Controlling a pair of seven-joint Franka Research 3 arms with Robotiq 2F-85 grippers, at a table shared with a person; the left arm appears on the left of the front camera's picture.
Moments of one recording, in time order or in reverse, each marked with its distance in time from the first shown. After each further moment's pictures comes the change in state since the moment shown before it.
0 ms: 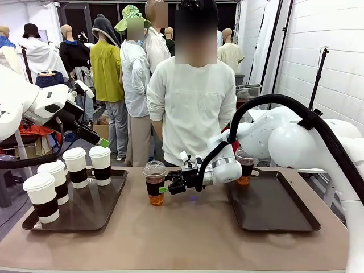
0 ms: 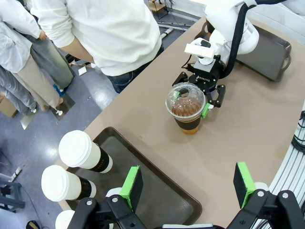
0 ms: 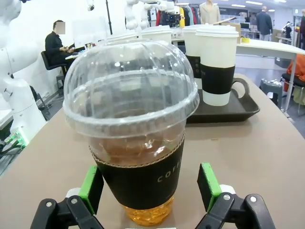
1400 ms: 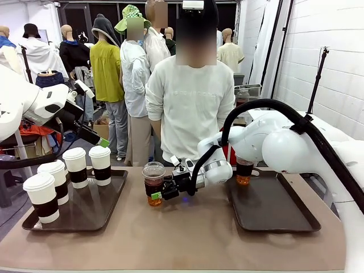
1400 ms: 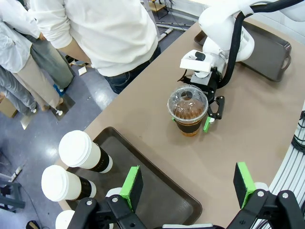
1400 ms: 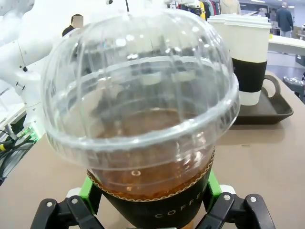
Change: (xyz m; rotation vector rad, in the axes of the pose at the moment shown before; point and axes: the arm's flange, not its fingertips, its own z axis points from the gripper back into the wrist) left arm 0.000 0.000 0.000 0.000 0.000 0.000; right arm -0.007 0.002 -0.035 0.109 0.028 -0.016
